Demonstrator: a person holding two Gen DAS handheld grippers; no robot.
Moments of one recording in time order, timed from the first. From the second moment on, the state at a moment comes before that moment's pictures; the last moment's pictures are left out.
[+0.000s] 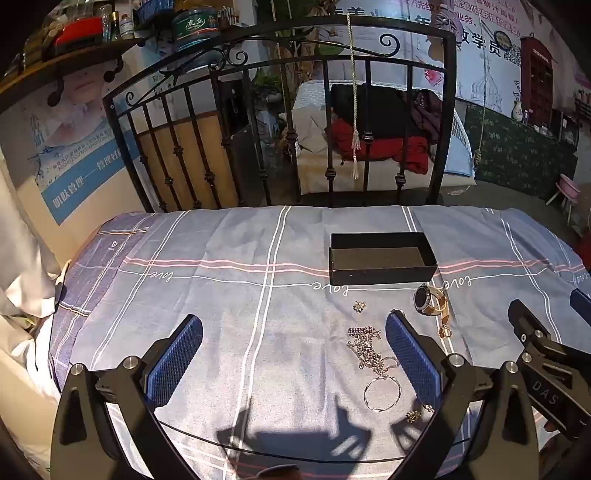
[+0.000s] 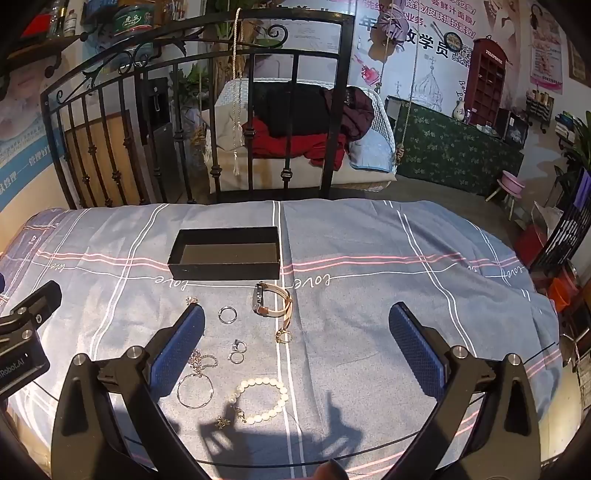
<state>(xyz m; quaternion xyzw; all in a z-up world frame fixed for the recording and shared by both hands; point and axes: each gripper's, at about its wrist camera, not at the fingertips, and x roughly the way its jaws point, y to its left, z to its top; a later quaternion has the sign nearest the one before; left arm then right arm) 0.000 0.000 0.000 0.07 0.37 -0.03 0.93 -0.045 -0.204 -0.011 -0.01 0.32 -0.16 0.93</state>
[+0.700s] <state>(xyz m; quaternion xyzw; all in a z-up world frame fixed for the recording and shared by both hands) 0.000 -0.001 -0.001 0.07 0.37 -0.03 0.93 -0.046 -0.204 -0.013 -0.01 0.32 -0.16 0.94</state>
